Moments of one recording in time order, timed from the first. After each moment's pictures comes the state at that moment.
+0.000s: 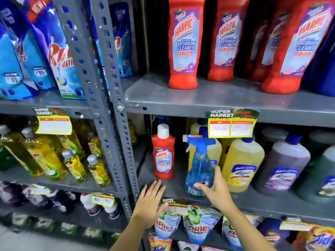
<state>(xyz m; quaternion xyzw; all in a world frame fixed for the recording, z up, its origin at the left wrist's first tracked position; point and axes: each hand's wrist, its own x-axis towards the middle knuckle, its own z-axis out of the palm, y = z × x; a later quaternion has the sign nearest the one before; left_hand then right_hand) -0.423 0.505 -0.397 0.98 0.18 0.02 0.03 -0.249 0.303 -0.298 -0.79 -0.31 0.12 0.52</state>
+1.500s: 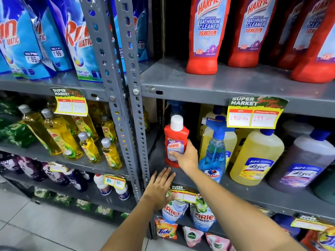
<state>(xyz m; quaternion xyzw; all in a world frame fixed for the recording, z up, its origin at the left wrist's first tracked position) -0.421 0.502 -0.388 0.98 0.17 -0.04 -0.02 -0.283 0.445 -0.285 -0.80 -0.26 0.14 0.52</state>
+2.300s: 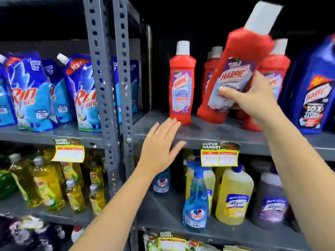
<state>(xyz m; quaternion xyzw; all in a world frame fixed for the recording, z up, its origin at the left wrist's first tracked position) -0.366 0.487 -0.084 0.87 0.02 0.50 -0.04 -0.221 0.288 0.057 -0.62 -0.43 -0.13 0.64</state>
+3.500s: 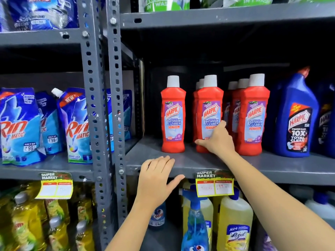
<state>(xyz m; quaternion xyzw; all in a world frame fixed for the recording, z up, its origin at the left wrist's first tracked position) -0.345 0.494 -0.100 0.81 0.05 0.56 -0.14 -0.191 0.349 0.017 -0.86 -0.23 -0.15 0.44</state>
